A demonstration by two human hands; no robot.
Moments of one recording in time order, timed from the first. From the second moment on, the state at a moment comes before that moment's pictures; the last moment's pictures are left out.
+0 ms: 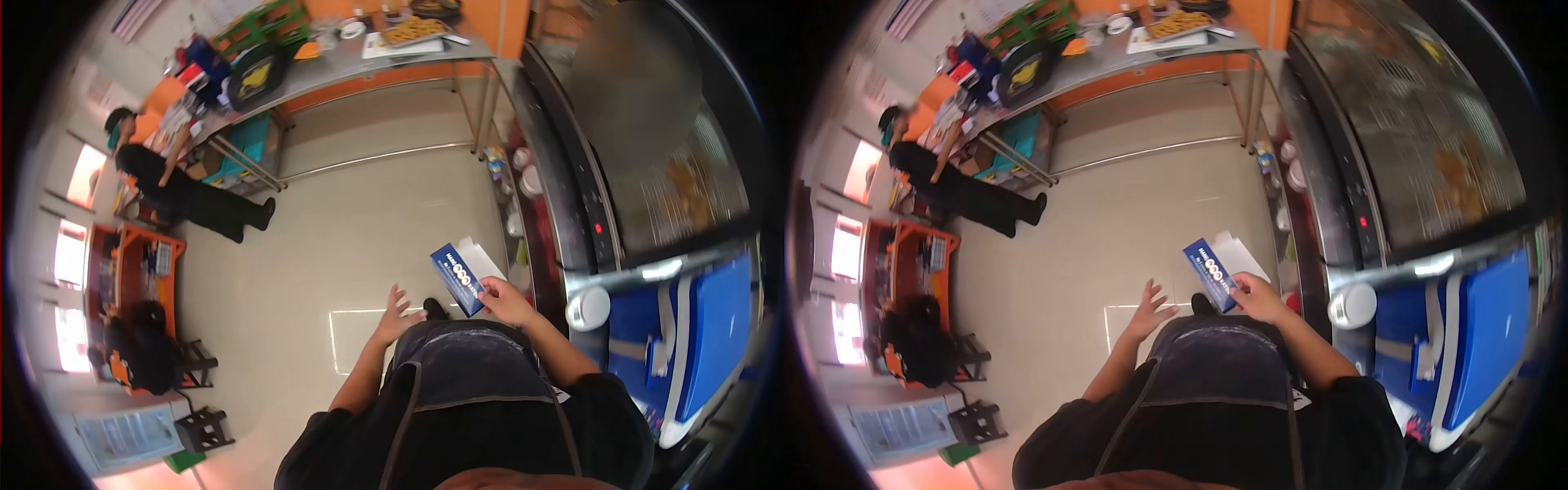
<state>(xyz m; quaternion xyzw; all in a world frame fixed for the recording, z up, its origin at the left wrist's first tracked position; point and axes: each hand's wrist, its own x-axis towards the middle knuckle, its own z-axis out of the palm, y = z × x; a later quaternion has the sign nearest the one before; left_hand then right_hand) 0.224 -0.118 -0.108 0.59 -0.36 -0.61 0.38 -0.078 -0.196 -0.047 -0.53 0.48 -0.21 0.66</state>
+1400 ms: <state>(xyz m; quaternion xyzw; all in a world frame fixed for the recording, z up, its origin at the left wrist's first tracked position) 0.670 -0.354 -0.270 0.73 -0.41 -0.55 0.01 0.074 -0.486 -0.182 -0.56 0.76 -0.05 0.33</state>
